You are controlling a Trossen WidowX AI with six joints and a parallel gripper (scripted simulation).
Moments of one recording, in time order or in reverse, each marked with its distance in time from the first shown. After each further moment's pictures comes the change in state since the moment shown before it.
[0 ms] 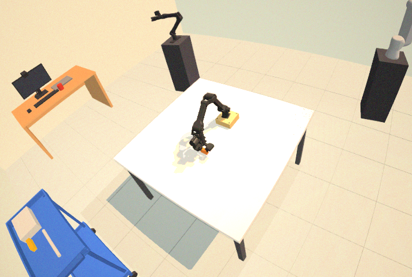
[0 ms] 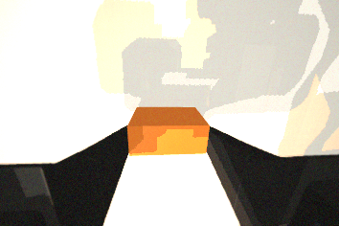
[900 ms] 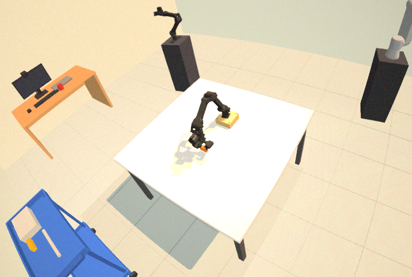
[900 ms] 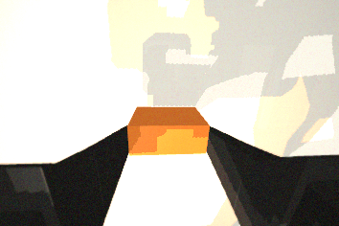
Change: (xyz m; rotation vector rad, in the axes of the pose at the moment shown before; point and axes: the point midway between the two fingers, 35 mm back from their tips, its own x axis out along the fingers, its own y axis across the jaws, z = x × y) arm -0.027 0.000 -0.001 -0.001 0.000 0.000
